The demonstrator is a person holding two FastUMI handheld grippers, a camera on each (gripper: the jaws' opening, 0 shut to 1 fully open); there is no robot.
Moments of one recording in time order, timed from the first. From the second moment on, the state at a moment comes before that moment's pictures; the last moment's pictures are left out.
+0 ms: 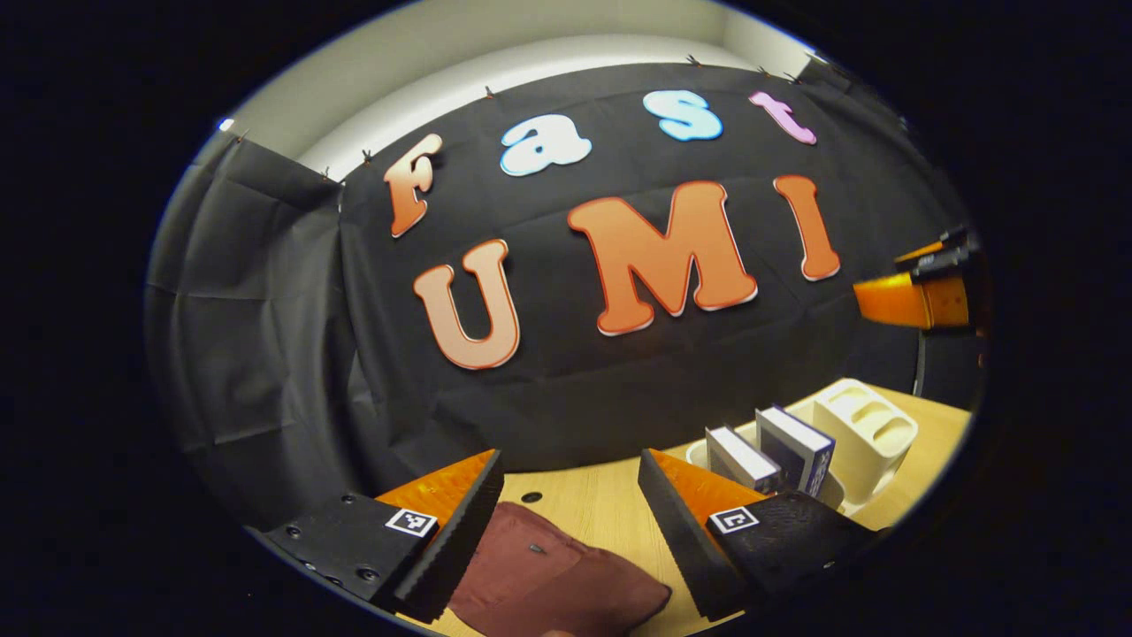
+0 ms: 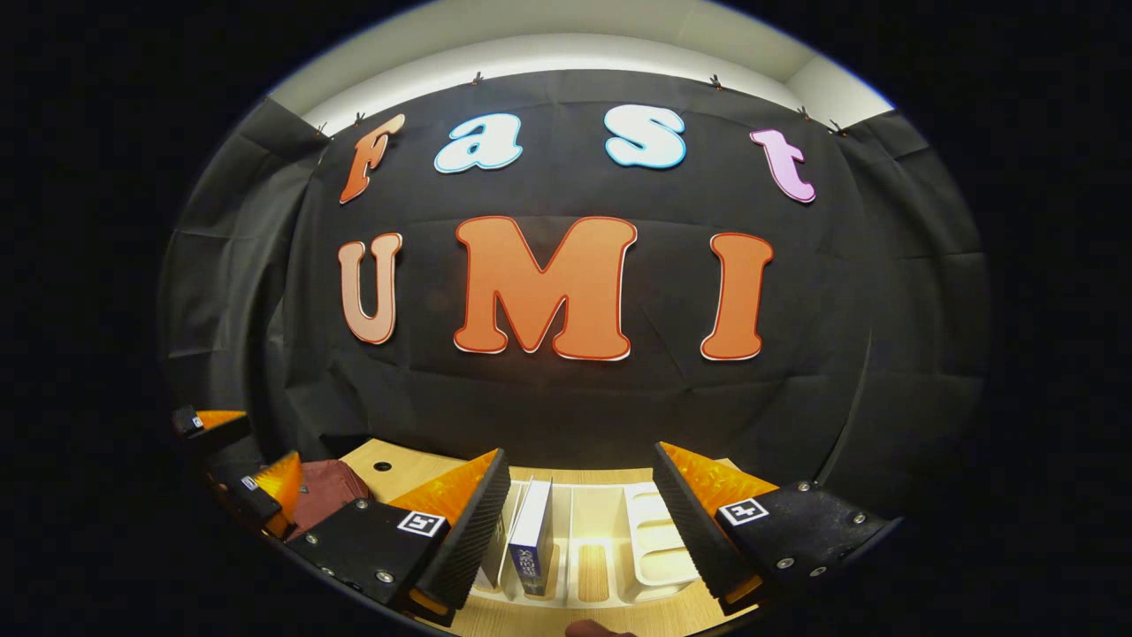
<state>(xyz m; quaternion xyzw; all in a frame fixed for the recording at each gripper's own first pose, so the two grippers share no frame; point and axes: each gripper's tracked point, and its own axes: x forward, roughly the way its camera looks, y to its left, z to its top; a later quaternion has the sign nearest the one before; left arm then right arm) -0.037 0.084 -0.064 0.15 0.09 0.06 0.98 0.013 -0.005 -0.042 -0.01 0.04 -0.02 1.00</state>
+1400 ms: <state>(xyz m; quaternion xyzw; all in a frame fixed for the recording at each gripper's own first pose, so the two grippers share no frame) -0.147 0.152 -0.184 0.41 0.38 0.01 0.83 0.021 -0.021 -0.089 -0.01 0.09 -0.02 1.00</state>
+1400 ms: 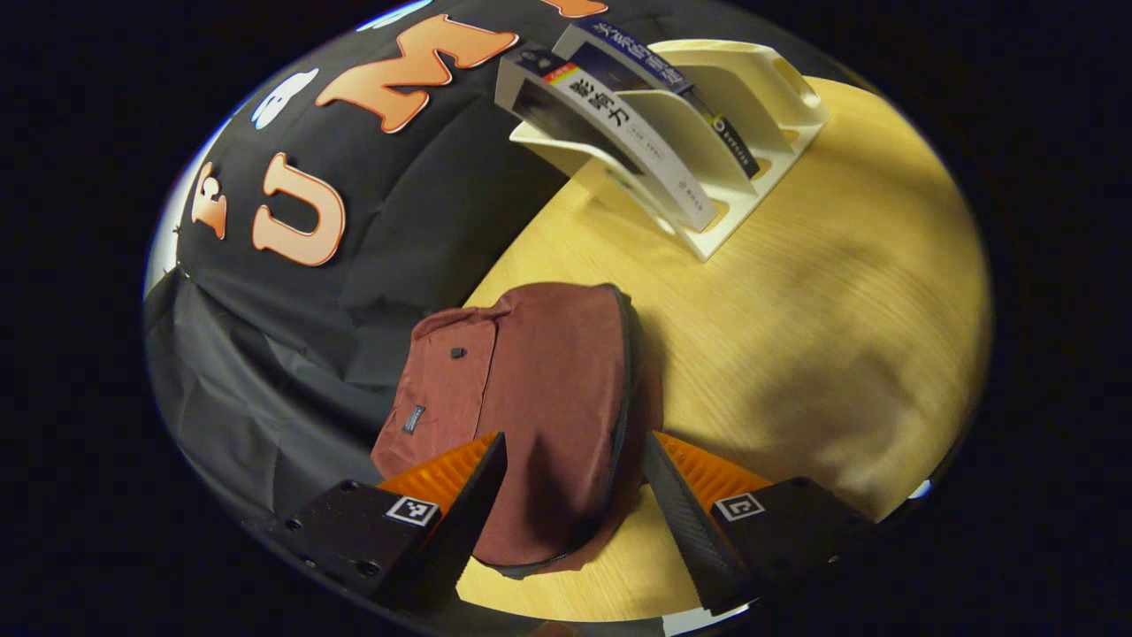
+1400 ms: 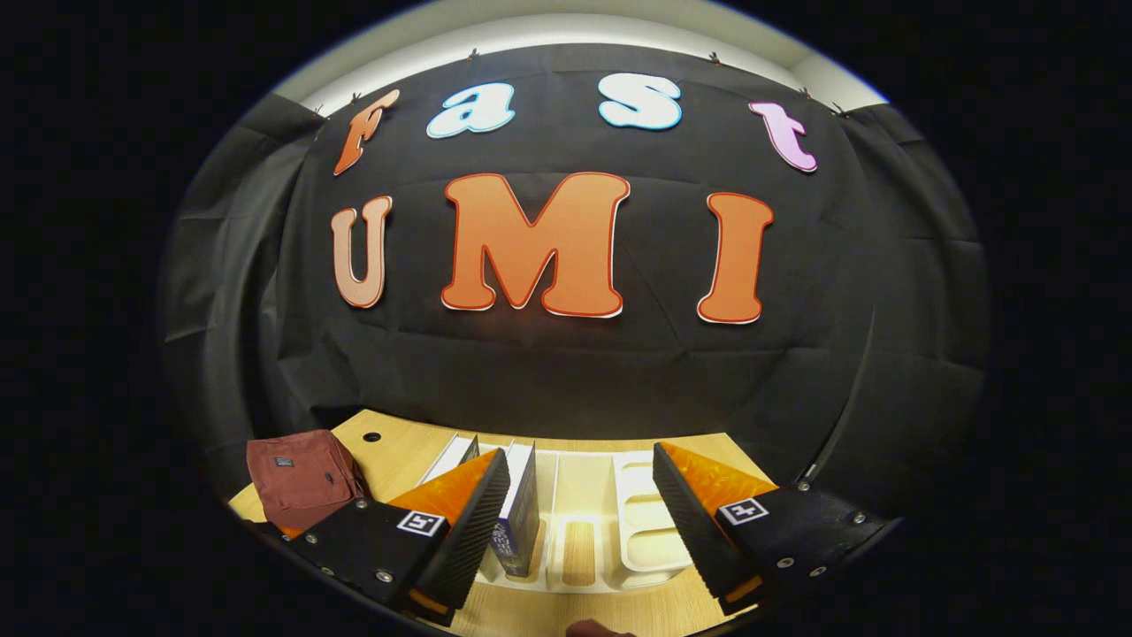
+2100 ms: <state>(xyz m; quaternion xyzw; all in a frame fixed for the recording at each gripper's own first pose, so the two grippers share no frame) -0.147 0.164 -0.182 0.43 0.41 0.05 0.80 0.016 -0.029 -0.091 0.00 0.09 0.01 1.00</state>
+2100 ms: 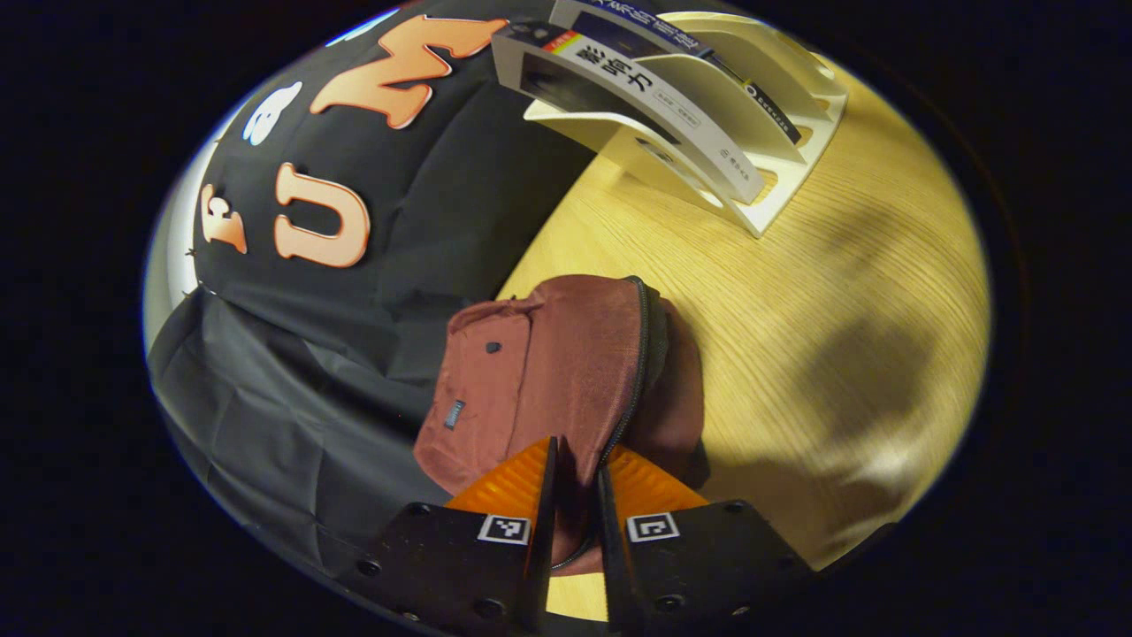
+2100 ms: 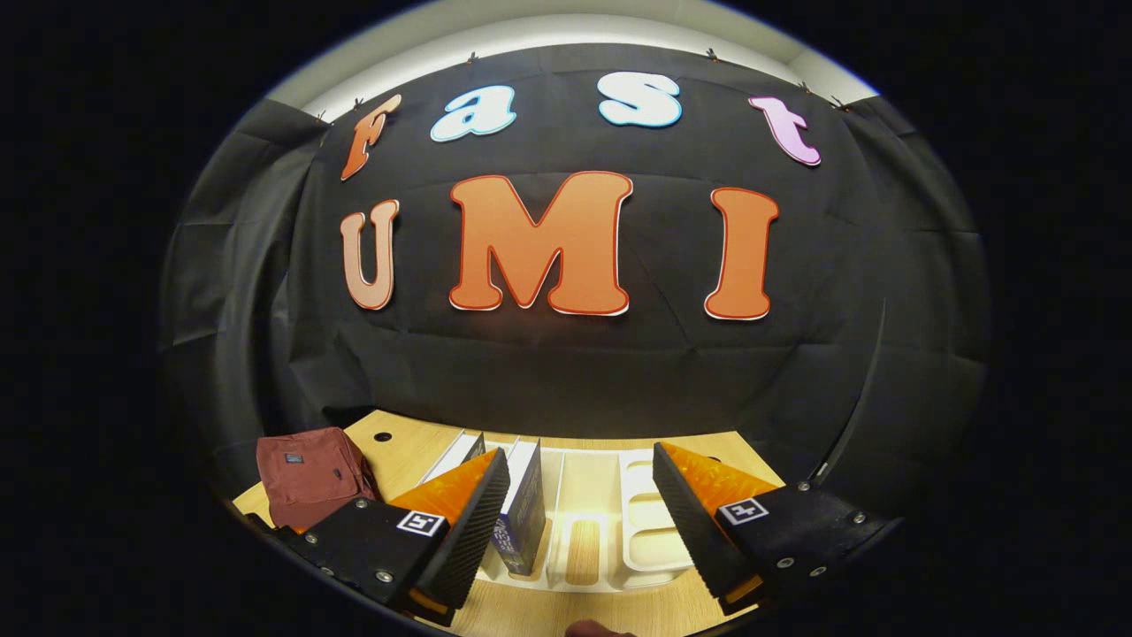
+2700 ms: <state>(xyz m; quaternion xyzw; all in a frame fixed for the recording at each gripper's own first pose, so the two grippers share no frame) -0.137 0.165 -0.157 0.33 0.48 0.02 0.81 0.024 -0.033 -0.089 0.00 0.10 0.04 0.99</state>
